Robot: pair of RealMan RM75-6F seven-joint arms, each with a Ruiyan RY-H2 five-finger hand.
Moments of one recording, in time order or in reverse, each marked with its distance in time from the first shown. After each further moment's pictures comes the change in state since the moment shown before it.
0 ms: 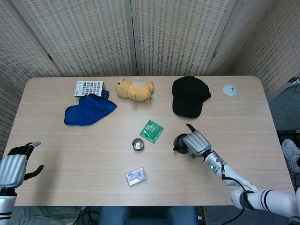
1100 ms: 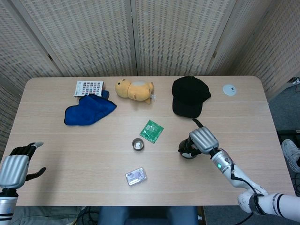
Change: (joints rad) left arm 0.000 0.006 0.005 -0.027 0.019 0.005 0.018; right arm -0.035 0.127 0.028 -0.161 0.038 0.074 0.034
